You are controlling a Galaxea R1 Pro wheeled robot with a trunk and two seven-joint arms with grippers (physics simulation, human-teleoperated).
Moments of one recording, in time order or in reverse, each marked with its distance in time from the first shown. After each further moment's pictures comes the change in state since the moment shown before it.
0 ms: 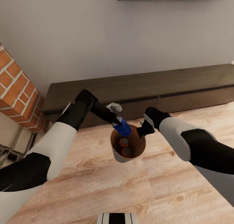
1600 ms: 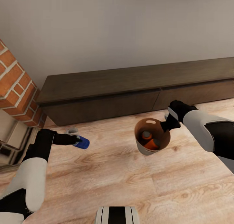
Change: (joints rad) left arm 0.356 0.194 0.643 -0.010 0.010 -0.181 0.510; right arm -0.084 -0.221 0.060 0.049 0.013 0.000 -0.001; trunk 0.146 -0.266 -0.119
